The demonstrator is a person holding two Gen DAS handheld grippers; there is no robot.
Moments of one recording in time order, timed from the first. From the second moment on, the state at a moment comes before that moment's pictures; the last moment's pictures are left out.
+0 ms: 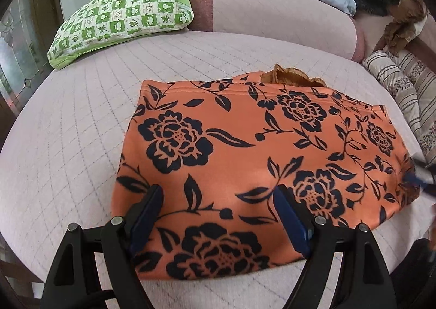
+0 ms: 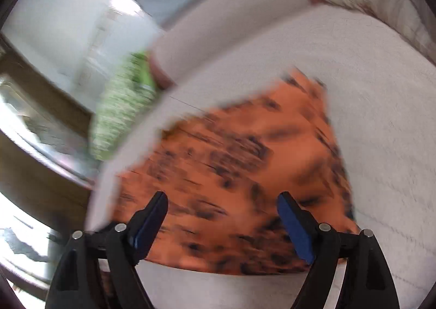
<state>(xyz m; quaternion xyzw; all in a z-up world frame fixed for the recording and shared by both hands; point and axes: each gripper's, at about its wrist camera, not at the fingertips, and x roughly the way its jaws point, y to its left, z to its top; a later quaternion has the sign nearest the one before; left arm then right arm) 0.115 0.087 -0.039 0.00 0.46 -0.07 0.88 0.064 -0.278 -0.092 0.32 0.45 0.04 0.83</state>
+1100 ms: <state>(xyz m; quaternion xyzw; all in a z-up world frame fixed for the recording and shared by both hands) 0.106 0.053 -0.030 0.00 0.45 -0.08 0.89 -0.012 -0.324 -0.111 0.52 0.37 -0.01 0.77</state>
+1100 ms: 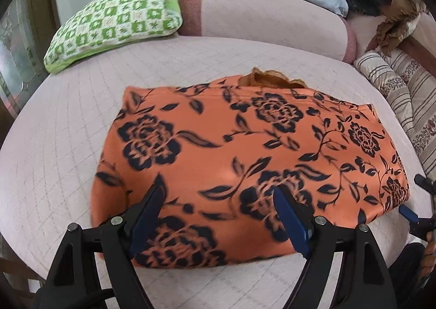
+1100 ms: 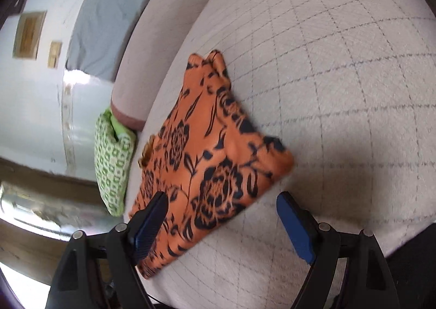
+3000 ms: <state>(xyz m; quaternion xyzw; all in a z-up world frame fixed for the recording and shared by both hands) 0.139 0.002 -0.069 0.07 0.44 -0.13 0.89 0.196 -0.335 -0.075 0.24 0.48 0.02 0.84</state>
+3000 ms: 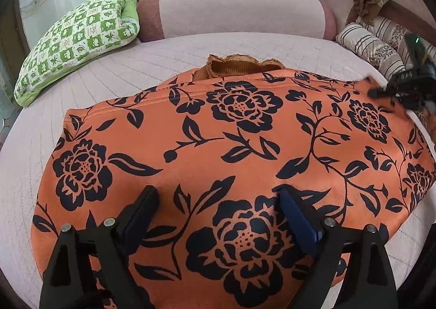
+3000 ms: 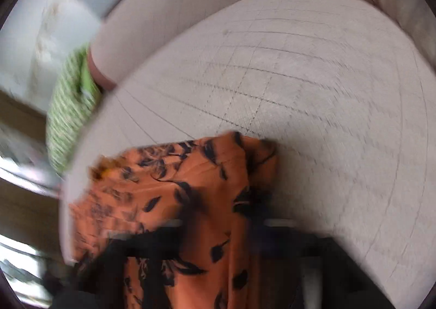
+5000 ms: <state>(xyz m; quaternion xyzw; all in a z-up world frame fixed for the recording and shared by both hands) 0.119 0.036 -0.026 -0.03 0.44 -0.10 0.89 0.042 -0.289 -0.011 0.34 0.39 0.02 0.86</state>
